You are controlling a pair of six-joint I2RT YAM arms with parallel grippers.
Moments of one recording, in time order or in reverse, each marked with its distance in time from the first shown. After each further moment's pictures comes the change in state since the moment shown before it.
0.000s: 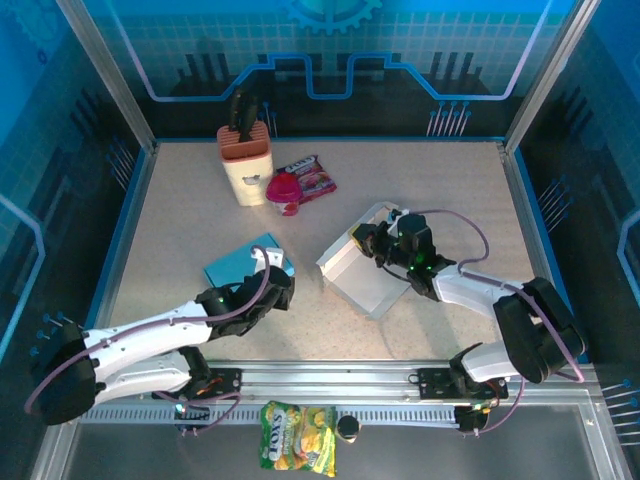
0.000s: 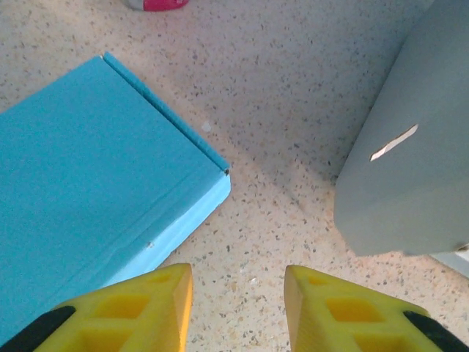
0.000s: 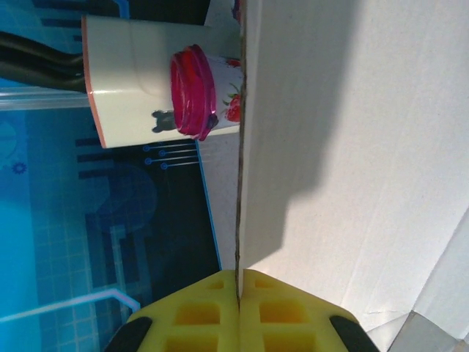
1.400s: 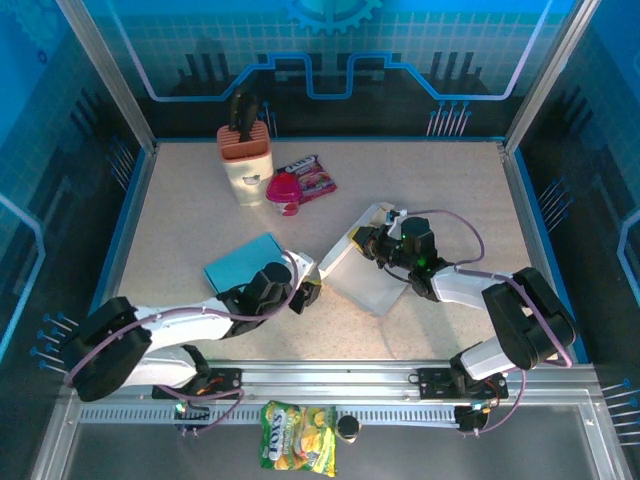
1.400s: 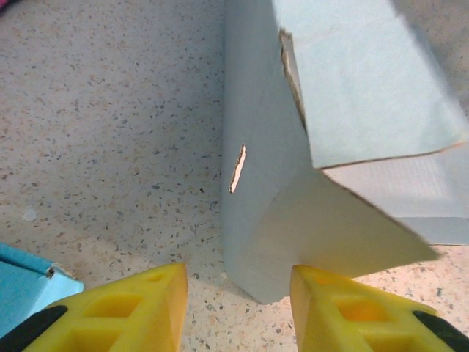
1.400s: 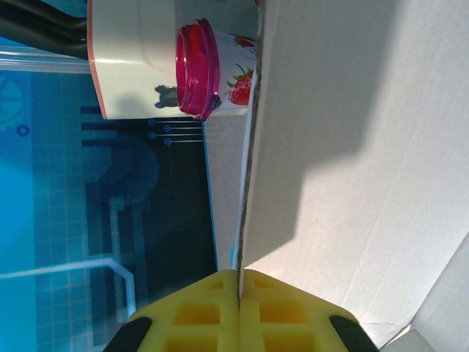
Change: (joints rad) left arm 0.088 0.190 -0.145 0.602 0.359 0.419; right arm -0.039 0.074 -0.044 0.145 -0.108 -0.082
